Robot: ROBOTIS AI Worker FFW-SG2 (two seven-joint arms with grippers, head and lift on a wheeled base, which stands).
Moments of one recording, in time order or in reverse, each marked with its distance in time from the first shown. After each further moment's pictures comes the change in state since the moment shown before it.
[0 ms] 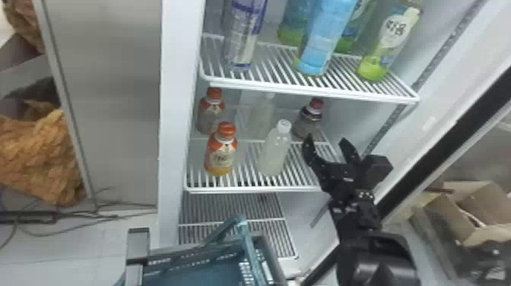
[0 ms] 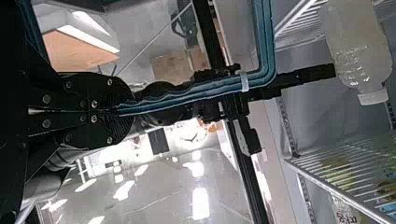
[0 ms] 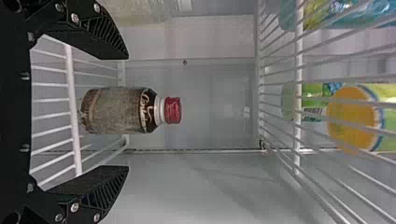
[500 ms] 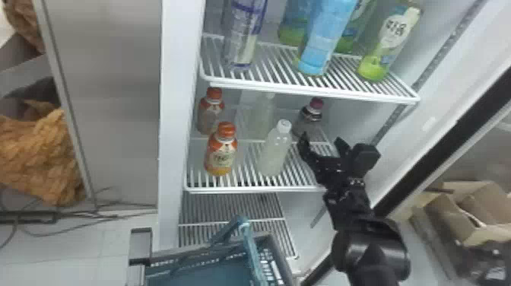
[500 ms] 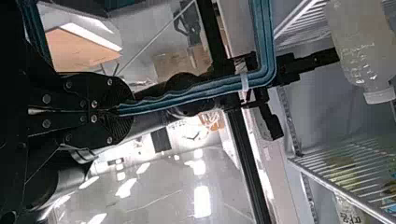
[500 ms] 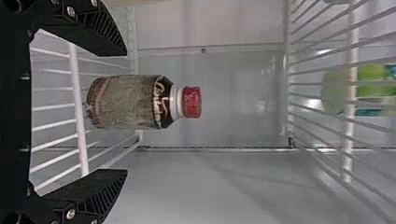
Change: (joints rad) left arm -0.007 0.001 -0.009 0.005 0.009 0.005 0.000; right arm -0.124 -0.013 0.003 0.155 0.032 0.045 0.000
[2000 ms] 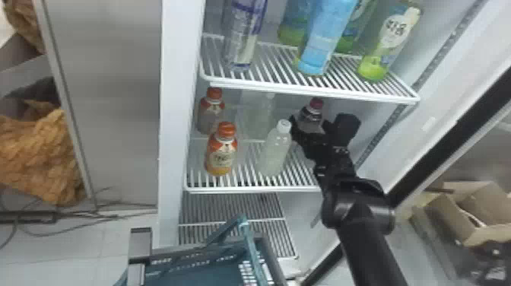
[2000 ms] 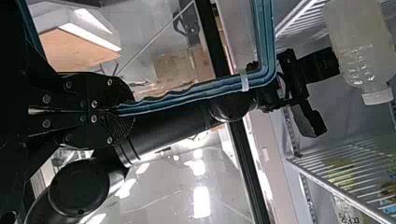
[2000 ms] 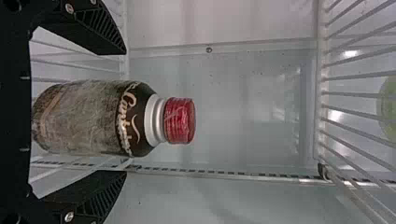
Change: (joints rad) left arm -0.002 -0.002 0.000 0.004 -0.001 -0.002 0.000; right arm -0.246 -0.037 0.076 0.231 0.032 0.085 -0.022
